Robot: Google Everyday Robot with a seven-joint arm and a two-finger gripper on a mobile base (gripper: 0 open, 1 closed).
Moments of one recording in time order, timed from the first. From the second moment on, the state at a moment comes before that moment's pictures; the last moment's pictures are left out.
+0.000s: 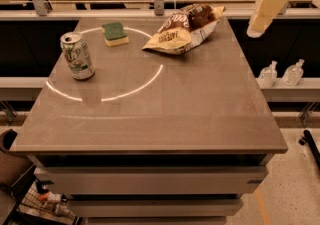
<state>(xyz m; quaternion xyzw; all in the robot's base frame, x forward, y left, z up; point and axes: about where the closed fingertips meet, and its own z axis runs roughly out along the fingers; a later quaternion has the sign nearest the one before) 0.612 -0.227 1.032 -0.59 0.76 -0.14 0.24</state>
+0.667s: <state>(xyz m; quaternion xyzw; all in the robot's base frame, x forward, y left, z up) 0.651 -0.200 1.027 -0.64 0.70 -0.11 0.27</state>
